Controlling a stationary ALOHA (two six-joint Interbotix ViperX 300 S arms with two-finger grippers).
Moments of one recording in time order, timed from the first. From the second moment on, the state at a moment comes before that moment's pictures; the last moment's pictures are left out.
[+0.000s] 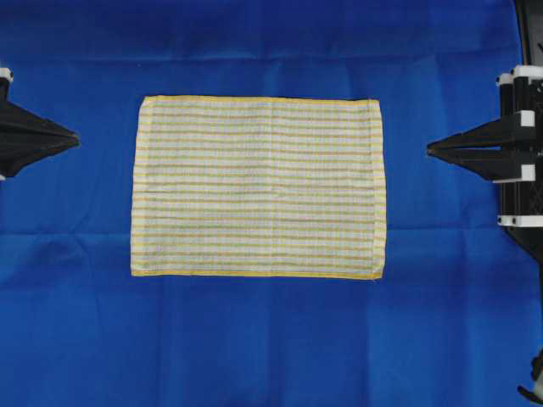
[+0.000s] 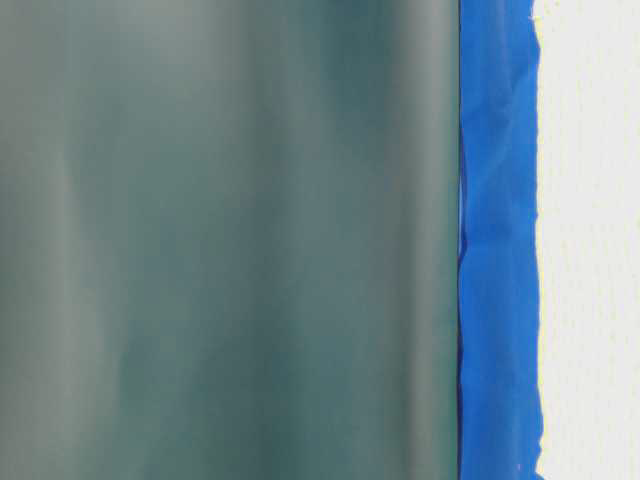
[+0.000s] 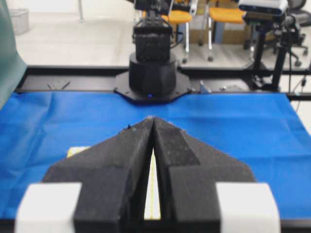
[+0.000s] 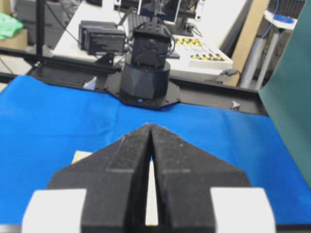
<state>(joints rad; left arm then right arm) 0.00 -0.97 1.18 0.00 -0.29 0.00 0.00 -0.97 1.18 0.00 -0.29 0.00</state>
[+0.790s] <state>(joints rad) 0.29 -0.64 1.18 -0.04 -0.26 0.02 -0.32 -0.60 1.10 0.01 -0.10 0.10</state>
